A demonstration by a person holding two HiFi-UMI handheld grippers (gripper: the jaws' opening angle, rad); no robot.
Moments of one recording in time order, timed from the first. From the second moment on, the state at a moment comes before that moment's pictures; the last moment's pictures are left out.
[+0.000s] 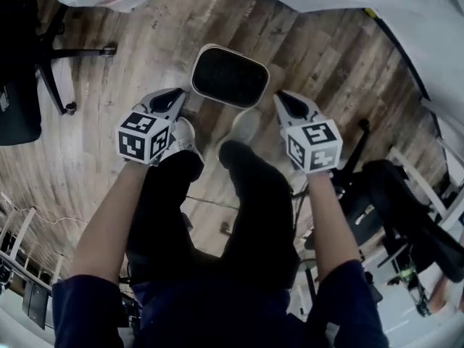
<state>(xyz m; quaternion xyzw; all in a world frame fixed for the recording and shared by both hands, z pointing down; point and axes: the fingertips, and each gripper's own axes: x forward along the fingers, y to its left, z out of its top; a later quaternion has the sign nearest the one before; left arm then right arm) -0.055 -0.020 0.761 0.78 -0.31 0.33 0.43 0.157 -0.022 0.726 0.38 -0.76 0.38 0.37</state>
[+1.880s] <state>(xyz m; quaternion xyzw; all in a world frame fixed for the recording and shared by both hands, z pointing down) -0.067 -0.011 0.758 0.65 -0.40 0.34 0.55 0.156 -0.056 0.744 0.41 -0.71 0.31 0.48</state>
